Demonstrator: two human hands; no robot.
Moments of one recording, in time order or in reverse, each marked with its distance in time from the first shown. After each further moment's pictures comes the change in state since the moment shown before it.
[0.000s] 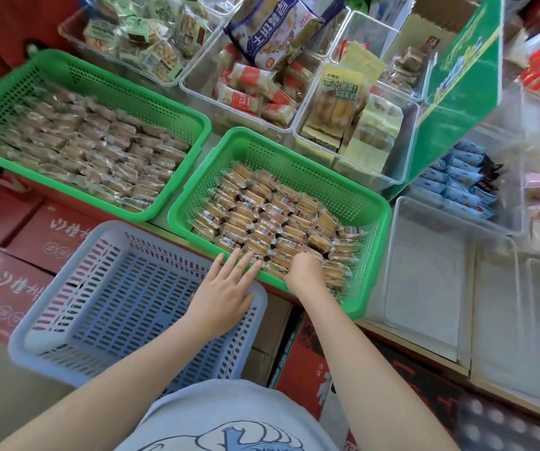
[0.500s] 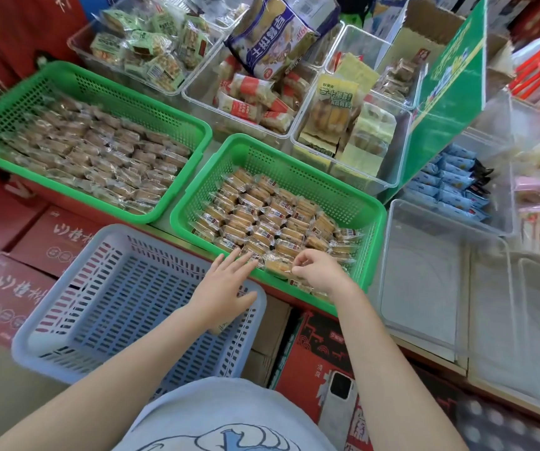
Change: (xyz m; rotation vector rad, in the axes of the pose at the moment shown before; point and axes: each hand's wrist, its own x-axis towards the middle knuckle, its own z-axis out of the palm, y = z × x) left_hand 0.002 0.001 -0.034 -0.360 -0.152 -0.052; right_hand -0.036 0.032 -0.043 0.561 -0.142 -0.086
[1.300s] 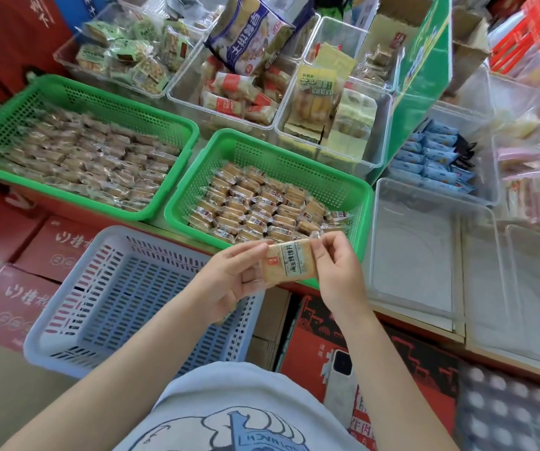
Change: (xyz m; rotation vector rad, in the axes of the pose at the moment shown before) left_hand -0.054 0.077 -0.065 -1.697 -0.098 -0.237; right_hand -0.105 0.011 0.010 0.489 0.421 -0.354
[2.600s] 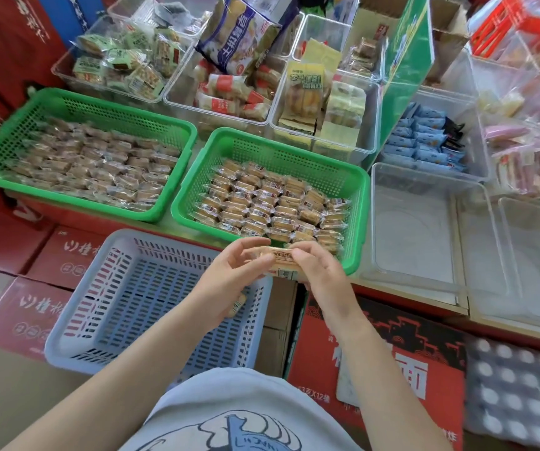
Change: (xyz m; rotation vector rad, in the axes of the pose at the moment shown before) left_hand -0.027 -0.019 -0.021 0.314 0.008 0.168; right_hand -0.050 -0.009 0.021 0.225 -0.155 0.129
